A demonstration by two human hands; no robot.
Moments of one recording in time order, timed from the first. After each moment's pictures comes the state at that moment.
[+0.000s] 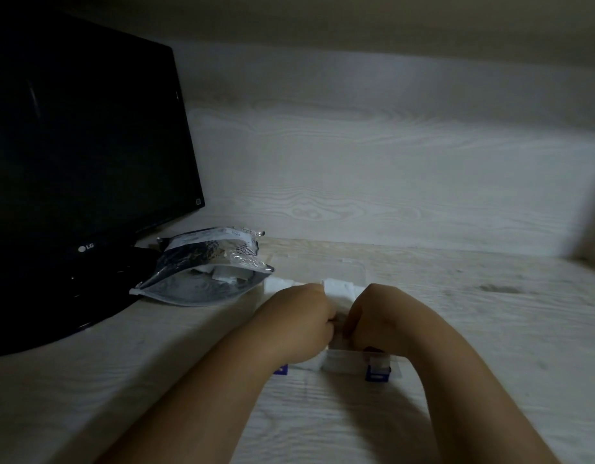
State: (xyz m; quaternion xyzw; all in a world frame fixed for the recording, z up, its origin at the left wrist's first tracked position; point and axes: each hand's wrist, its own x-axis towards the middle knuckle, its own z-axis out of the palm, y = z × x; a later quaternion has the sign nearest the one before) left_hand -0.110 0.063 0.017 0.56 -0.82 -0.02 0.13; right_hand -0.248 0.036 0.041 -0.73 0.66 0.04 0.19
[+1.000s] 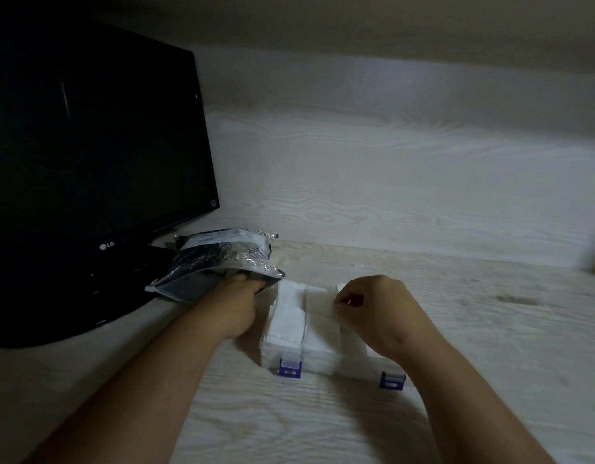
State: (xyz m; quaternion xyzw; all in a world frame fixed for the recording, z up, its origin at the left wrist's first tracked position) left_hand -0.005 0.023 -0.021 0.70 -0.69 -0.07 0.16; right_hand -0.241 0.046 0.032 -0.79 0.54 -0.25 0.14
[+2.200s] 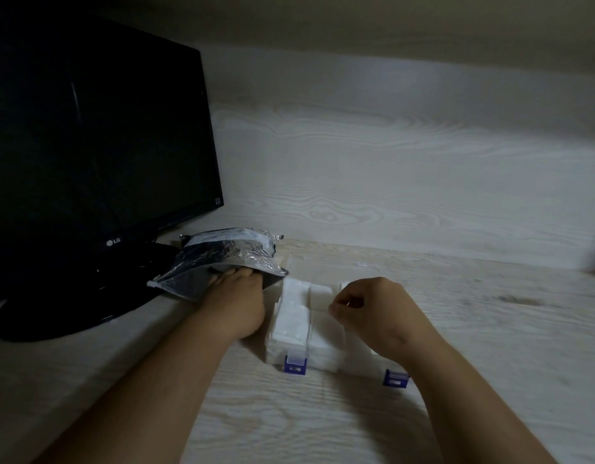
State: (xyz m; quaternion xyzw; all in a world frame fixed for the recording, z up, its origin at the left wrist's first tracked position) left_hand -0.018 0.034 -0.010 0.74 -0.66 0.03 0.10; right_hand -0.239 0.044 0.025 -0.79 0.53 -0.25 0.17
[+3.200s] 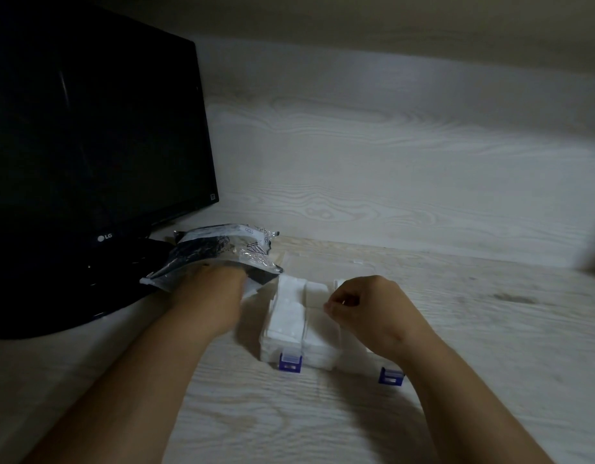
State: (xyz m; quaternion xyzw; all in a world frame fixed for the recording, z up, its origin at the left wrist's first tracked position) left_hand -0.010 0.067 0.015 0.76 -0.64 0.05 0.13; right_hand -0.238 0.044 0.025 -0.79 0.53 -0.25 0.17
